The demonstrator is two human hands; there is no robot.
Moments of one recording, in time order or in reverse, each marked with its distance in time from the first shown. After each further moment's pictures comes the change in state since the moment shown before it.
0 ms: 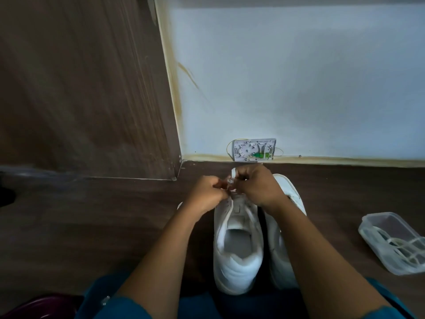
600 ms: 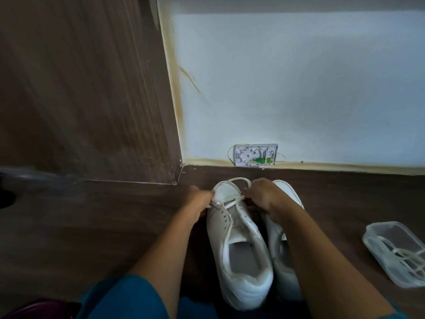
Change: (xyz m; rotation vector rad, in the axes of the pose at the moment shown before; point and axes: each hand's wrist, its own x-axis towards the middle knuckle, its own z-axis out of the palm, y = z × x) left_hand 0.029 -0.022 -0.001 -0.256 0.234 -0.421; right_hand 0.017 0.024 -0.005 0.120 -0.063 0.464
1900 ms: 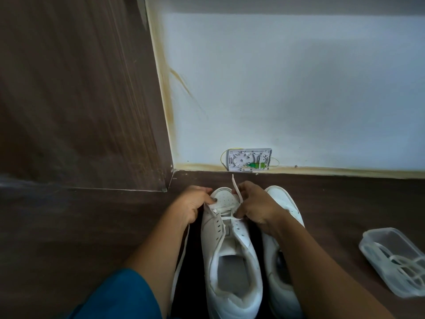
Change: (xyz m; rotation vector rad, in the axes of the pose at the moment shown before) left_hand 0.030 0.010 0.007 -0.105 -0.254 -0.017; right_hand 0.000 0.005 0.007 0.135 -0.053 -0.098
